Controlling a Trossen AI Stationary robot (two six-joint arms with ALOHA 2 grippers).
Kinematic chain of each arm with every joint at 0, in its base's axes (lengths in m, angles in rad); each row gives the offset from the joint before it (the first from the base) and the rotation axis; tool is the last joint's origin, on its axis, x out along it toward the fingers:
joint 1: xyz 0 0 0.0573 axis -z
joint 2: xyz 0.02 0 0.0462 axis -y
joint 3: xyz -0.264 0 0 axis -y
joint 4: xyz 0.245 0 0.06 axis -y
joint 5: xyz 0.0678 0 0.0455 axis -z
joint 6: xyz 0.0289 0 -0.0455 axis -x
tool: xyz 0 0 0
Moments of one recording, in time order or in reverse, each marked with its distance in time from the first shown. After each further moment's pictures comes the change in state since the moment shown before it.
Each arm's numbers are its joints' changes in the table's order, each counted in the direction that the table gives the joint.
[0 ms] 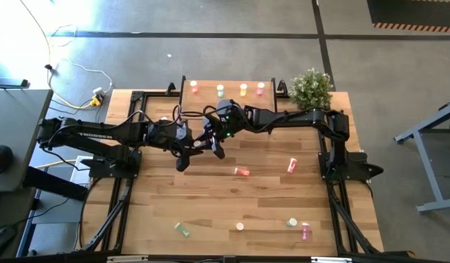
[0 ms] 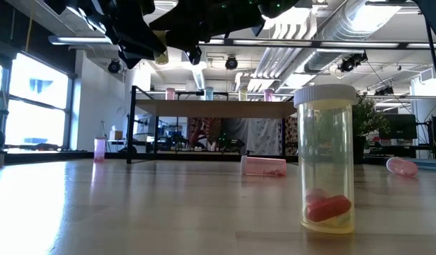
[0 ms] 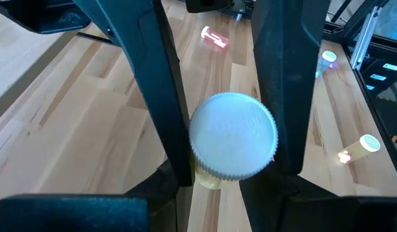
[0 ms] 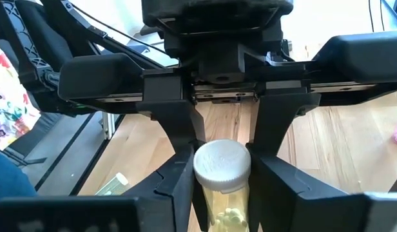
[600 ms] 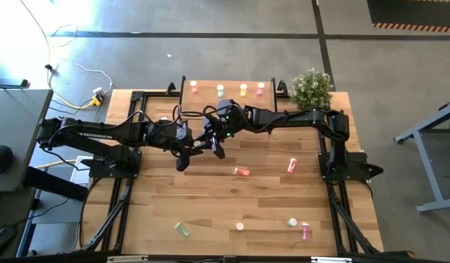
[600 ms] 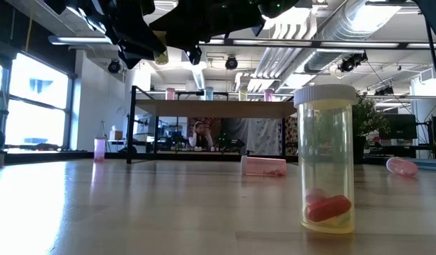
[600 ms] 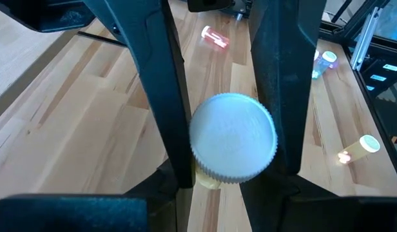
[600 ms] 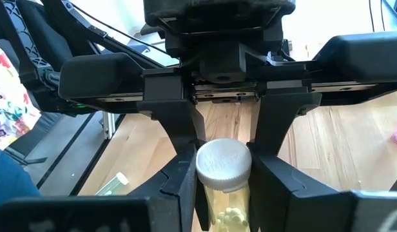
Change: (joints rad) left arm 0.000 0.000 0.000 0.000 0.001 0.002; right arm 0.000 0.000 0.000 -0.001 -0.001 0.000
